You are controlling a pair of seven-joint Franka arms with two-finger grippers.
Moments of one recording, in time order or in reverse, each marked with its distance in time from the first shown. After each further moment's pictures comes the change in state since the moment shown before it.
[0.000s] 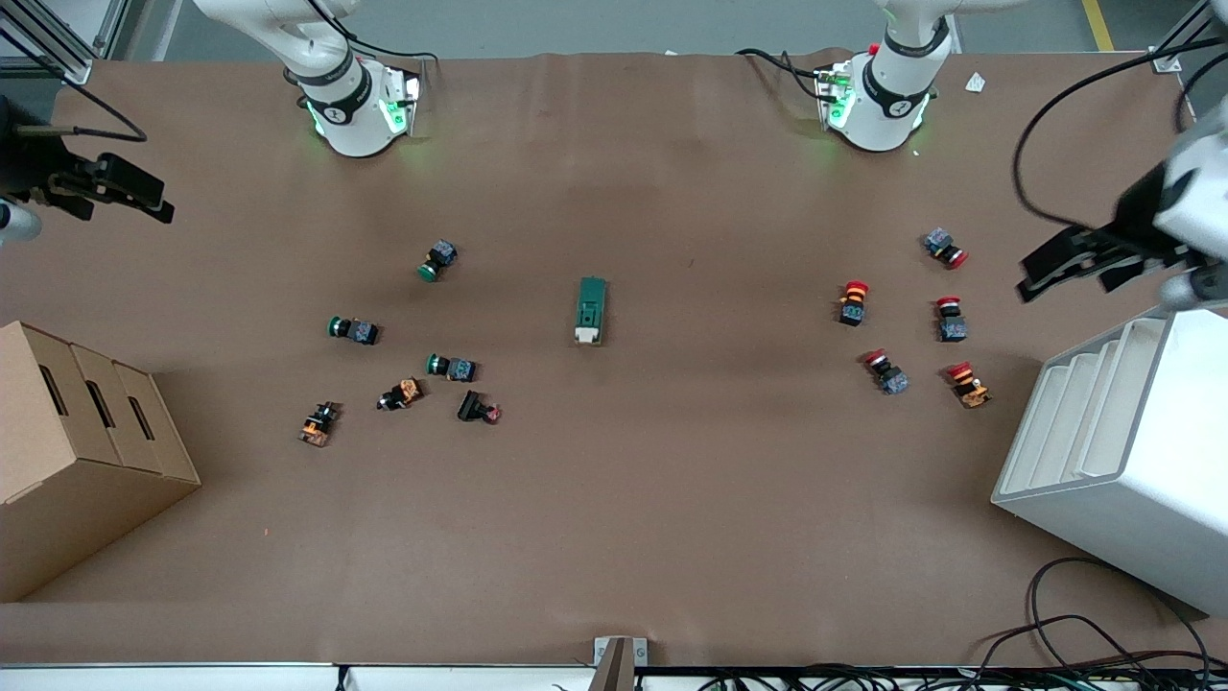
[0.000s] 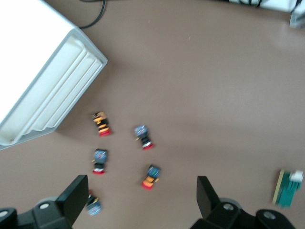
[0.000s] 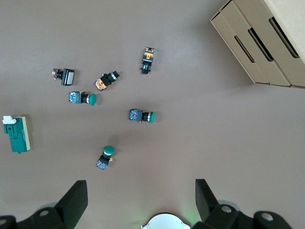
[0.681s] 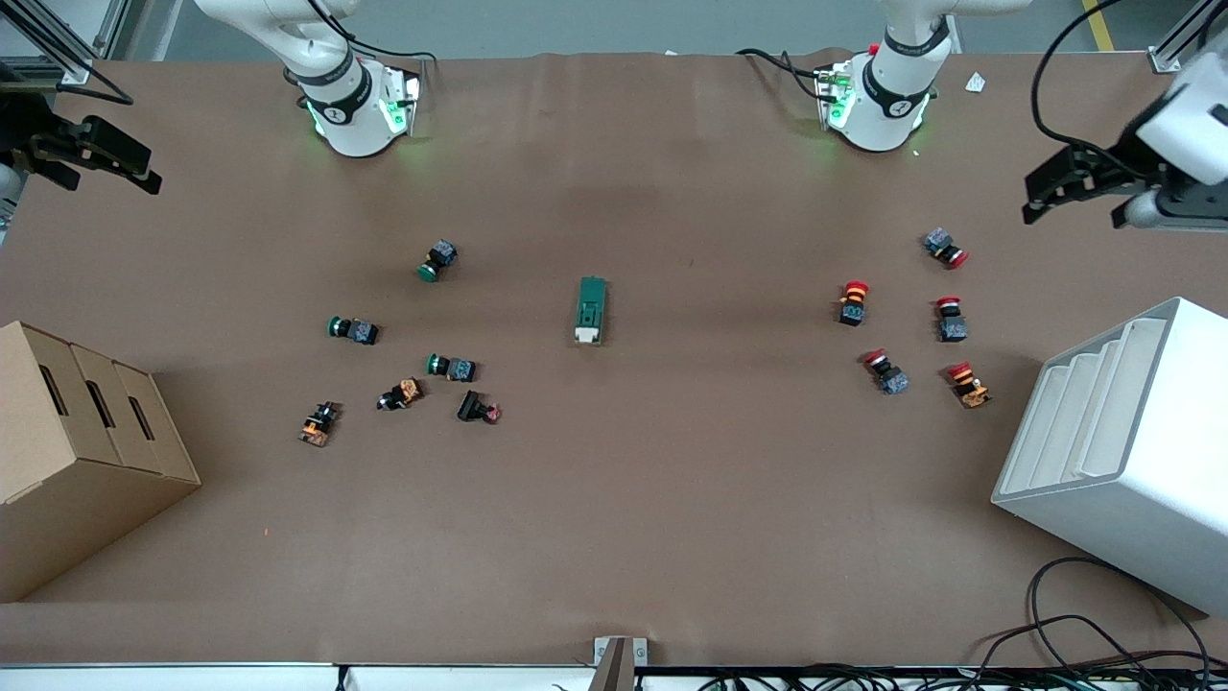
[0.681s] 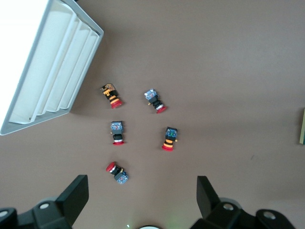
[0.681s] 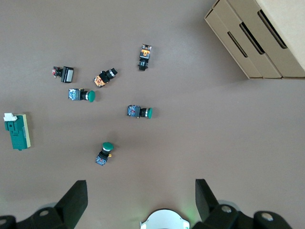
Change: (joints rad) left arm -0.121 -0.124 0.052 -0.107 0.061 -0.093 0.104; right arm -0.021 -0.068 0.009 -0.041 -0.004 -0.008 0.002
